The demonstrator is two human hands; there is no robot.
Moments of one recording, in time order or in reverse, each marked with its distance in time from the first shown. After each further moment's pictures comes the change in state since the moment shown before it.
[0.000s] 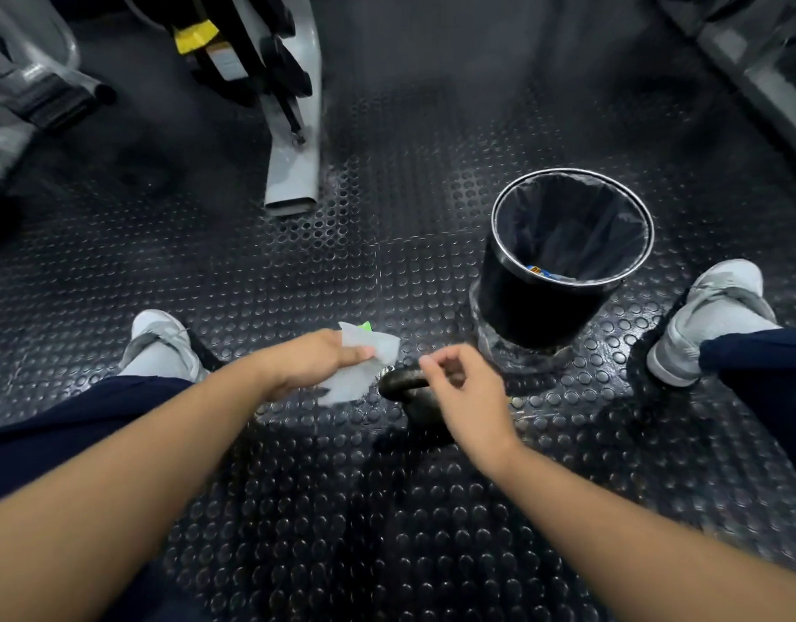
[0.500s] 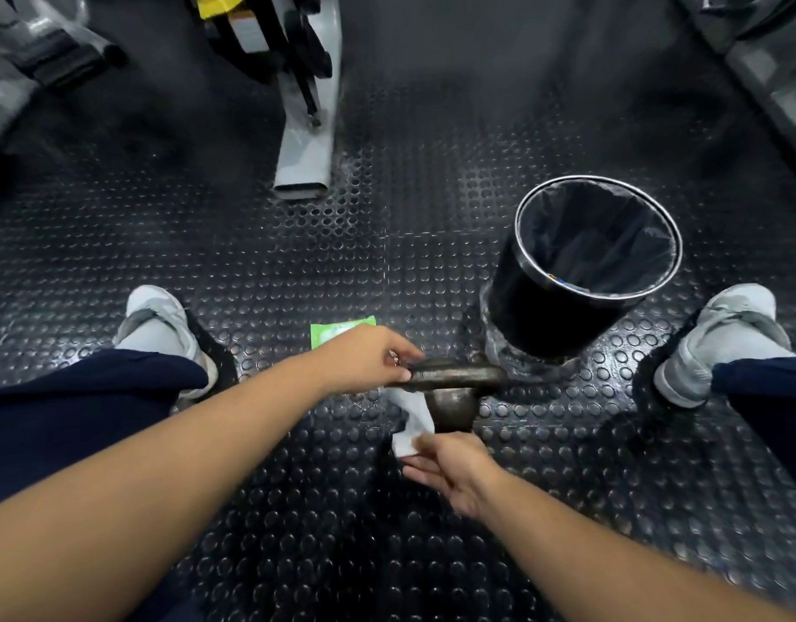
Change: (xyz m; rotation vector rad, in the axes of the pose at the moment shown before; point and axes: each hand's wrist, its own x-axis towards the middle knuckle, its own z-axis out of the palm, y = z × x) left_hand 0.038 0.008 0.030 0.560 0.112 0.311; right_hand -0.012 0.045 0.043 0.549 -0.211 0.926
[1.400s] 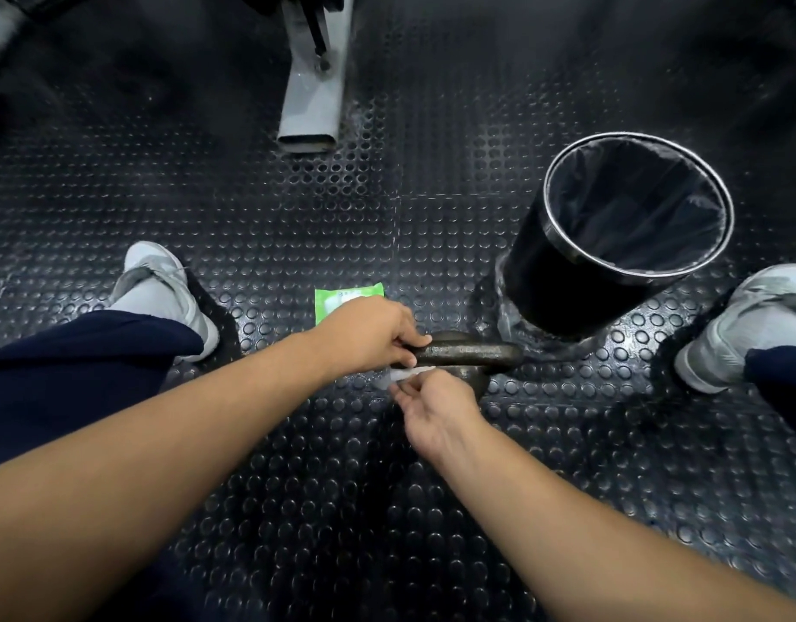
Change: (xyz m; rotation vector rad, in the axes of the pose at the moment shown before) left_hand 0.012 -0.019 0.017 0.242 0.079 0.161; right_hand 0.013 -0.026 0.055 0.549 0.081 -0.104
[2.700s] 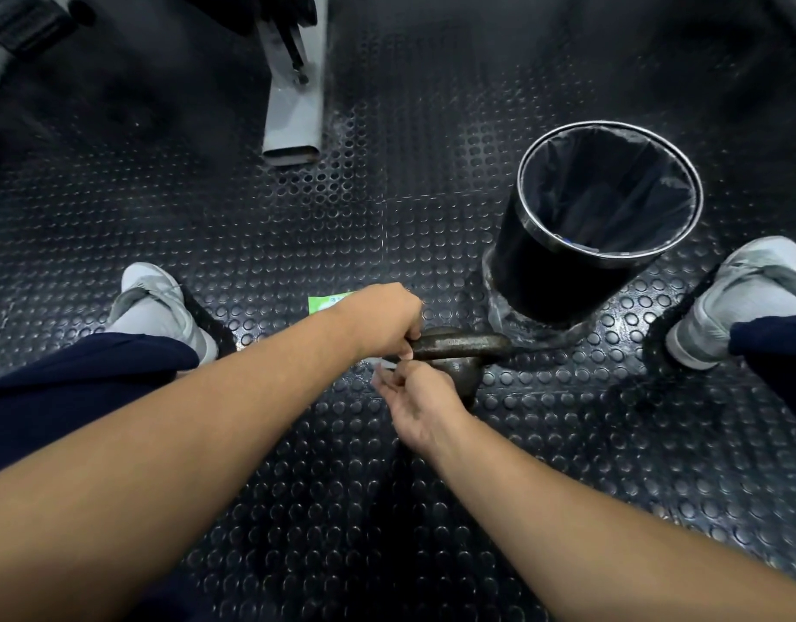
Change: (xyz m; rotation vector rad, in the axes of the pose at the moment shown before) left_hand 0.025 0.040 -0.029 0.315 -0.187 -0.027; right_hand -0.003 0.004 -0.002 -0.008 -0.093 0.044
